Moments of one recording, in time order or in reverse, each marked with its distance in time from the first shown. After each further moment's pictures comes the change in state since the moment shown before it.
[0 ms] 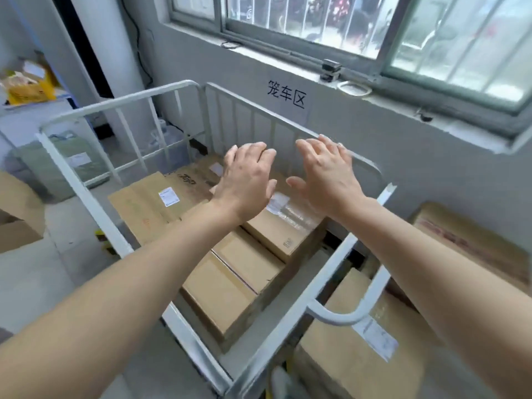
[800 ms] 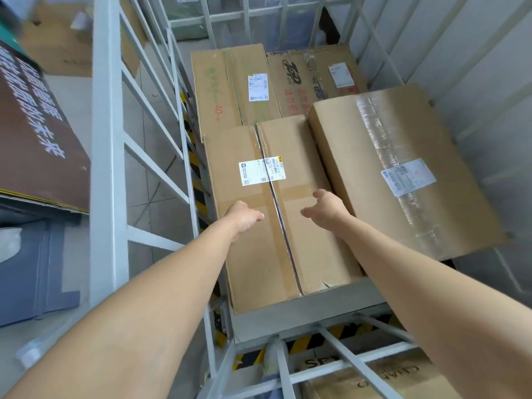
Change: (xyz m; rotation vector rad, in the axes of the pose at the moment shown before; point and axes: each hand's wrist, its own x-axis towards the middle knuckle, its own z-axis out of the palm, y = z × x) left_hand -0.088 -0.231 0.358 -0.912 -0.370 -1.617; right_hand 0.149 -0.046 0.465 0.413 -0.920 0.140
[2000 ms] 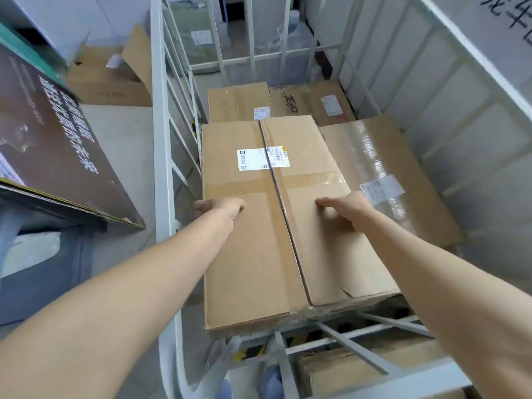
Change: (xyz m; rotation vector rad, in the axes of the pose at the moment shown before) left_hand -0.122 0.037 -0.047 -0.381 0.554 -0.211; right_hand -0.070 0.015 -0.085 0.284 0.123 0.246
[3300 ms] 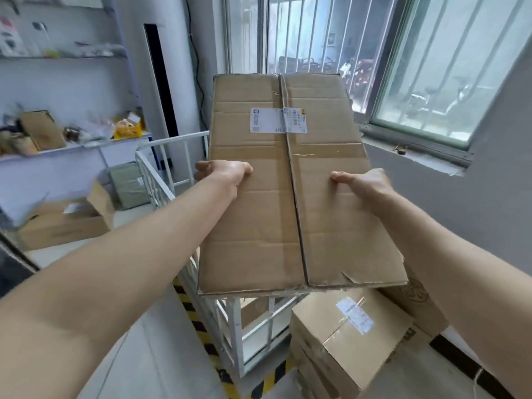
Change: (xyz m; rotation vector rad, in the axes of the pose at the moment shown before) left_hand -0.333 -0.098 -0.340 -0.099 -0.426 0.774; right_hand -0.535 0.161 -0.108 0.481 0.675 -0.221
